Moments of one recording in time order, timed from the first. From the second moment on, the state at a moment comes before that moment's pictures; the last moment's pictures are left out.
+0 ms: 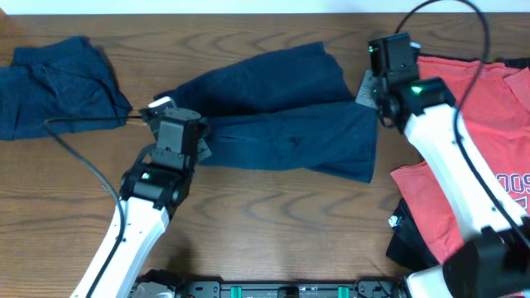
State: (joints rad) left arm -0.28 1.17 0.86 -0.56 -0.32 -0.62; right arm 0.27 1.65 1.42 -0.79 0.28 0.52
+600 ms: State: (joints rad) left arm -0.26 1.26 0.86 -0.29 -0.47 -0.61; right arm 0.25 1.78 1.66 -0.71 0.28 0.38
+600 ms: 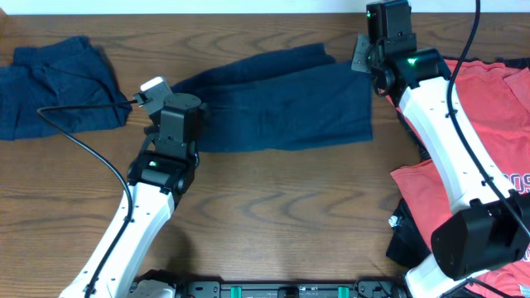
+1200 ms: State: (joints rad) left arm -0.15 1.48 0.87 0.04 -0.47 -0.51; right arm 0.25 1.94 1.65 -0.44 0.21 0.33
